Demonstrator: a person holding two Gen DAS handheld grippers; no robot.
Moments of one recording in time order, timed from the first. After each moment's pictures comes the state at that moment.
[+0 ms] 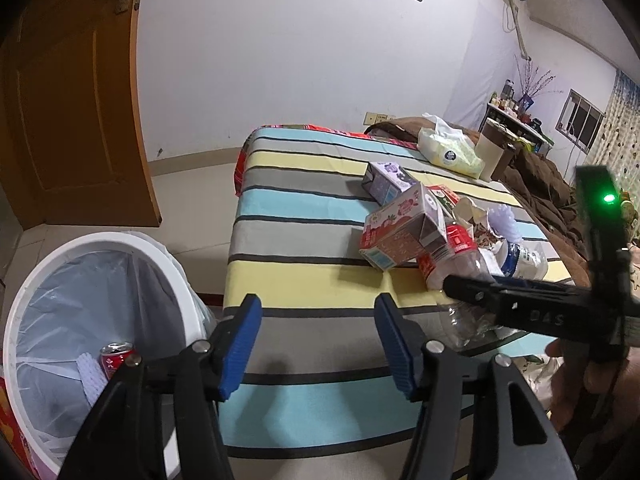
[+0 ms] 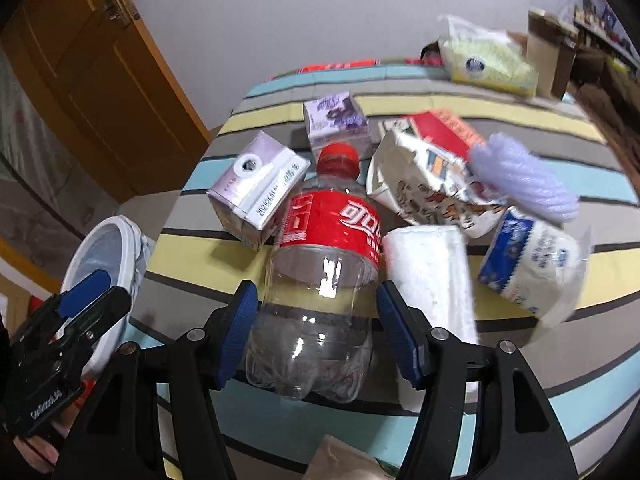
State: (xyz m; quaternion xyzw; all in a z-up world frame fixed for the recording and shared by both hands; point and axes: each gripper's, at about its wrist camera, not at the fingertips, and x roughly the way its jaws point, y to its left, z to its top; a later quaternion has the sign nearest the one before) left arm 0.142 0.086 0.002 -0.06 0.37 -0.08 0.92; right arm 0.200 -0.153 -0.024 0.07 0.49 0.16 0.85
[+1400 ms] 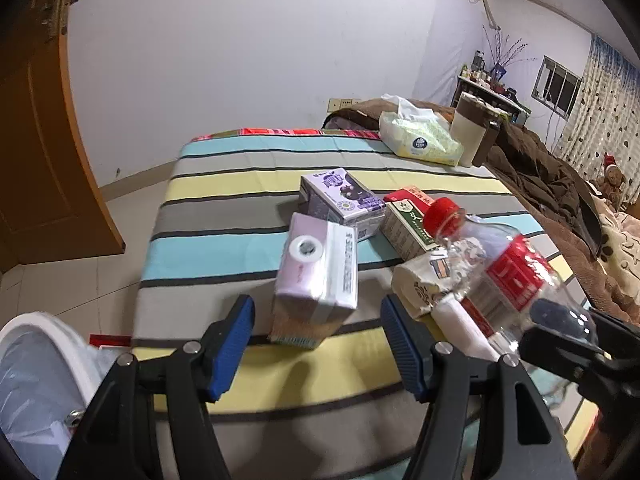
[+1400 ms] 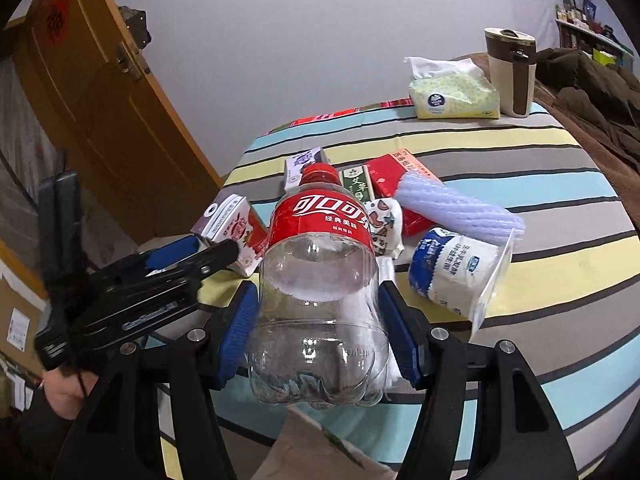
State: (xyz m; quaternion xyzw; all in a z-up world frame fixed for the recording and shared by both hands) left arm 0.219 0.013 -0.007 -0.01 0.39 -0.14 0.91; right arm 0.160 -0.208 0.003 0.12 0.40 0.16 0.89
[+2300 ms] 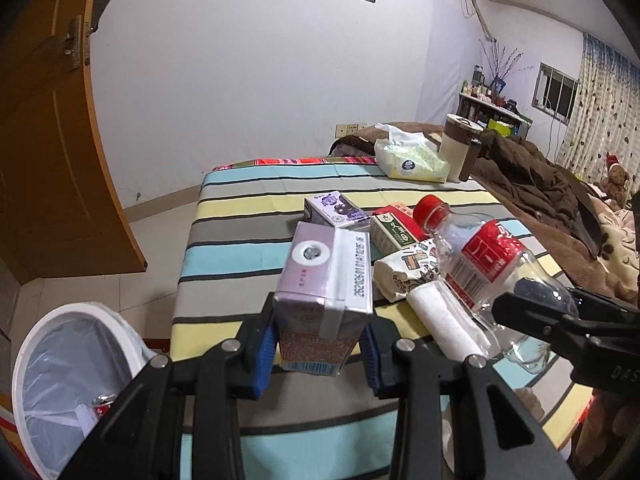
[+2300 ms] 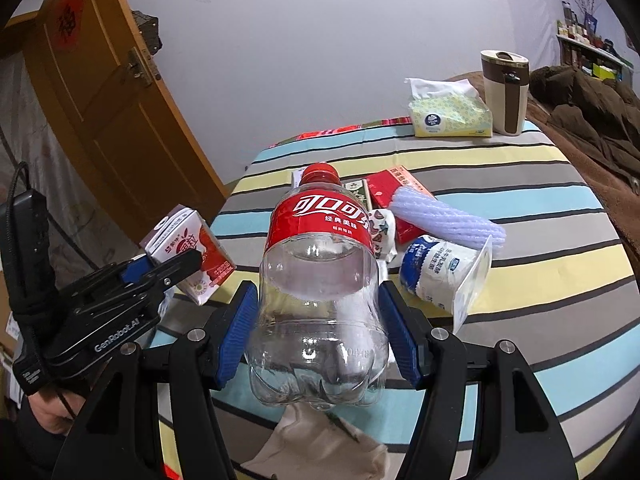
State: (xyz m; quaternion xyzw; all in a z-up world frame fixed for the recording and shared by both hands) left arm 0.155 0.021 0.031 0.00 0.34 -0.11 0.93; right arm 0.134 -0.209 0.022 0.10 0.38 0.17 0.90
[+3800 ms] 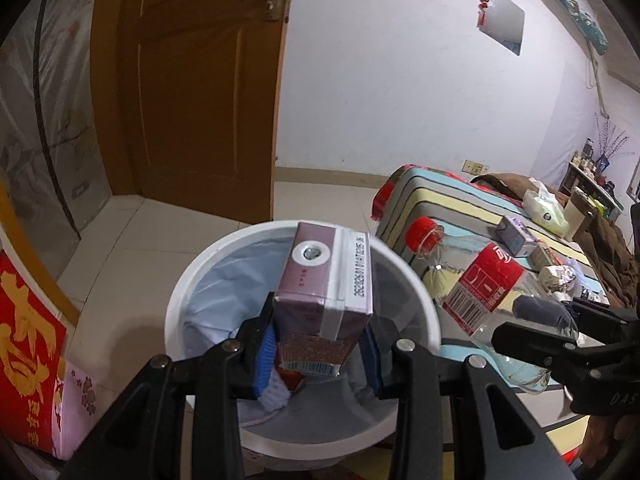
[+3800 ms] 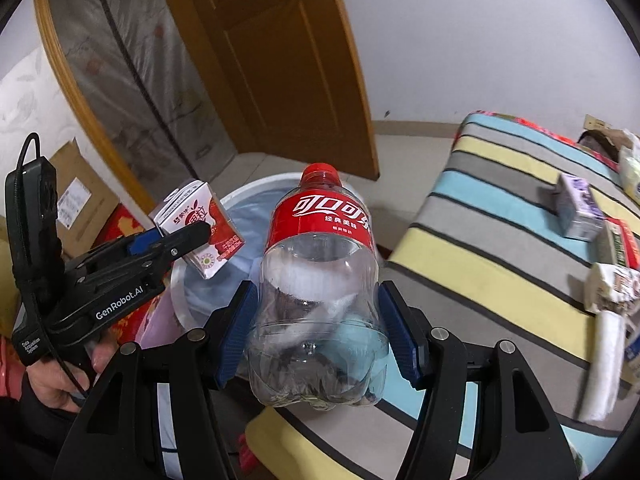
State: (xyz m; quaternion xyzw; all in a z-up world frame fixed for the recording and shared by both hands) left arm 0.068 0.223 0.016 -0.10 0.34 0.10 0.93; right arm 0.131 -0.004 0.013 -0.03 0.42 0.38 0.82
